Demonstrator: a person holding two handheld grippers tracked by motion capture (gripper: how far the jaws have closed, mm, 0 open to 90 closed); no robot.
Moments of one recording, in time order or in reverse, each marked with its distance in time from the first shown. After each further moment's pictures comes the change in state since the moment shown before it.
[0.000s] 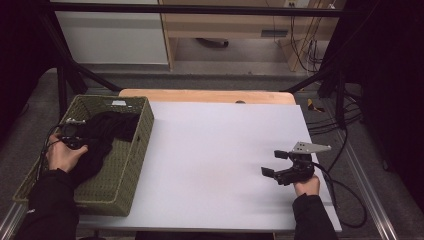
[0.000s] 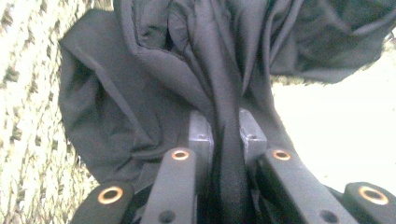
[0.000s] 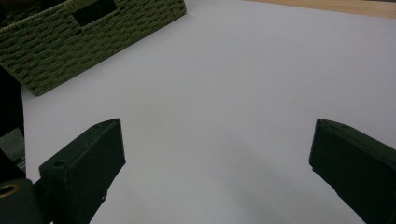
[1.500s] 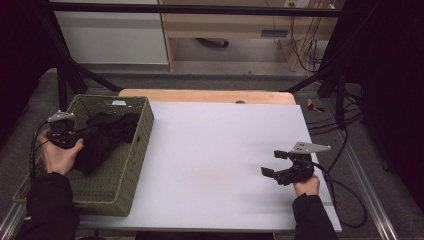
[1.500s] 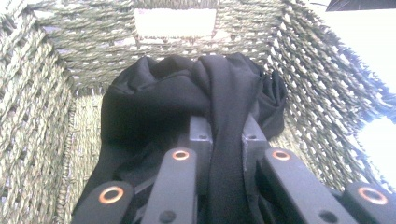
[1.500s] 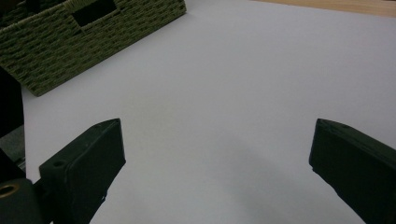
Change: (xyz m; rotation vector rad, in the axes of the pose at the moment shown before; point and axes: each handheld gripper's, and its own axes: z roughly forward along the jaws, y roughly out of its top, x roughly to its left) left arm -0.014 0.009 -0.042 -0.272 -0.128 0.011; right arm 0.000 0.000 0.001 -0.002 0.004 -0.001
